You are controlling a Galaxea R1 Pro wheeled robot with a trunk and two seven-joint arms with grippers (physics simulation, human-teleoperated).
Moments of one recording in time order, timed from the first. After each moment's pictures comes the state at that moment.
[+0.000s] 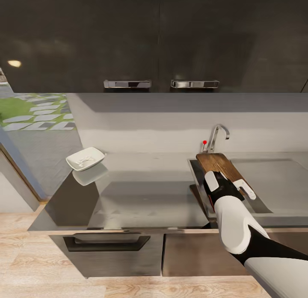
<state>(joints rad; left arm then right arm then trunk) -0.30 0.05 0.00 0.08 0.12 -0.72 0.15 -1.09 0.14 -0.64 -0.52 -0.10 -0.05 -1.07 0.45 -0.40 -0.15</state>
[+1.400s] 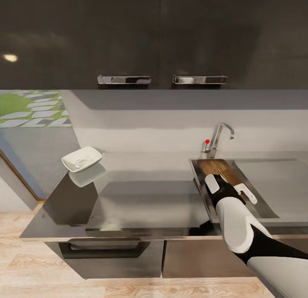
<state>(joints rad) -0.30 0.05 0.00 0.08 0.12 -0.71 0.15 -1.09 0.12 -0.65 -0.45 -0.10 -0.06 -1.11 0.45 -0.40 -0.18</state>
